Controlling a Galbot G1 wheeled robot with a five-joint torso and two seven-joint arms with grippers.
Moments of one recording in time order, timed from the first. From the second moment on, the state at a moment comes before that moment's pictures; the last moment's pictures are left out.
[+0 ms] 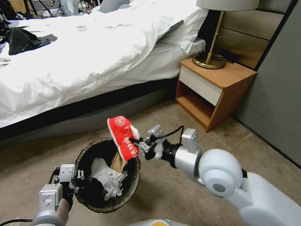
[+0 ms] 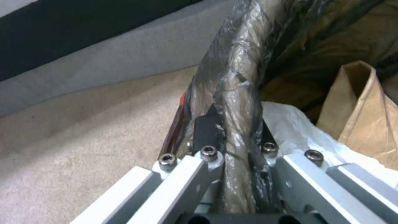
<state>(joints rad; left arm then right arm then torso) 1.92 -1.53 -0.78 -2.50 0.00 0.60 0.05 -0.83 0.94 -0.25 2.32 1.00 -0.66 0.20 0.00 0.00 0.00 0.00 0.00</state>
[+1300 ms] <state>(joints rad) 1.92 -1.54 -0.78 -2.50 -0.01 0.60 0.05 -0.74 1.04 -0.51 2.23 1.05 -0.74 0.46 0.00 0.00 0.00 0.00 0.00</state>
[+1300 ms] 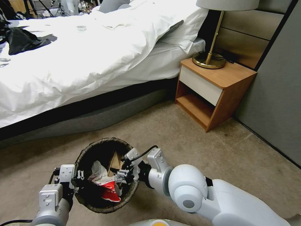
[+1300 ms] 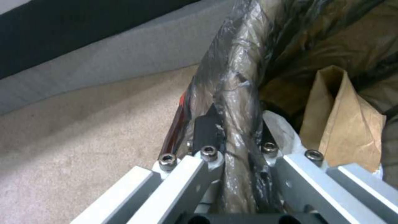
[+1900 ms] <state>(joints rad) 1.92 -1.54 -0.78 -2.50 -0.01 0.60 0.05 -0.80 0.99 -0.30 2.34 0.98 -0.59 0.36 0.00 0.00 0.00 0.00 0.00</state>
